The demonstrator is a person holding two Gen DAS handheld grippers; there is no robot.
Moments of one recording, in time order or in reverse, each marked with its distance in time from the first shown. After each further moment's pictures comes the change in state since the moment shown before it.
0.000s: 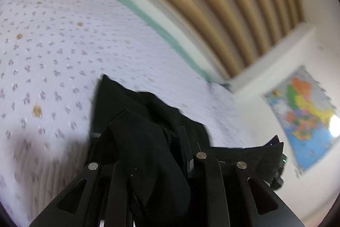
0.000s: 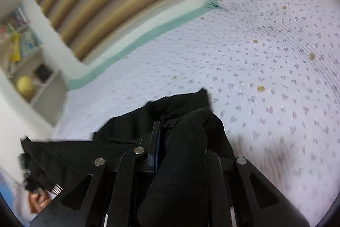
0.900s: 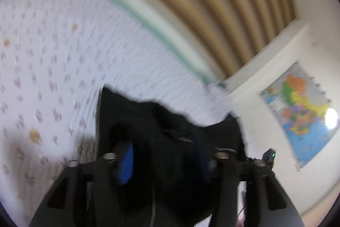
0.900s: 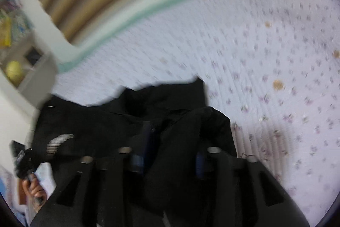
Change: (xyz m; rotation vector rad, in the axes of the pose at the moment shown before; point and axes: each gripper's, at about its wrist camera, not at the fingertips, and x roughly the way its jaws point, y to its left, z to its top) left arm -0.014 0.032 0.026 0.089 -0.042 -0.137; right arm 0.058 -0.031 -0.004 -0.035 0.070 0.084
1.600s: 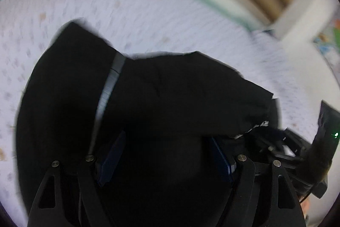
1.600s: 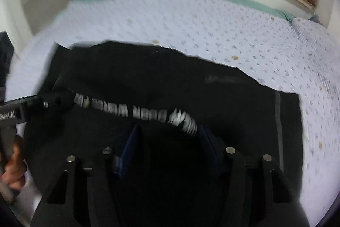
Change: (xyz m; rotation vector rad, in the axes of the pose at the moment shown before) left arm 0.211 -0.037 -0.029 0.142 0.359 0.434; right arm 0.158 0.179 -0.032 -0.498 0.203 -0.201
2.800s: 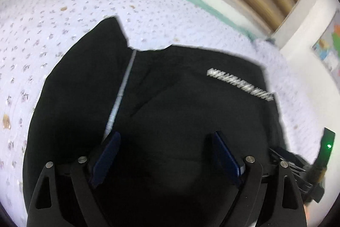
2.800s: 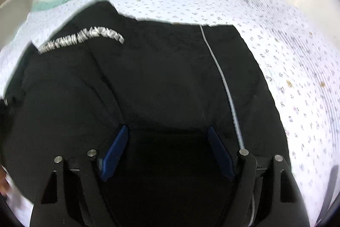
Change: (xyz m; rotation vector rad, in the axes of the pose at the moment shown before) left arm -0.053 -0.002 -0.056 -0.030 -0.121 -0.007; right arm -0.035 -0.026 -0.077 0.240 0.018 -0.185
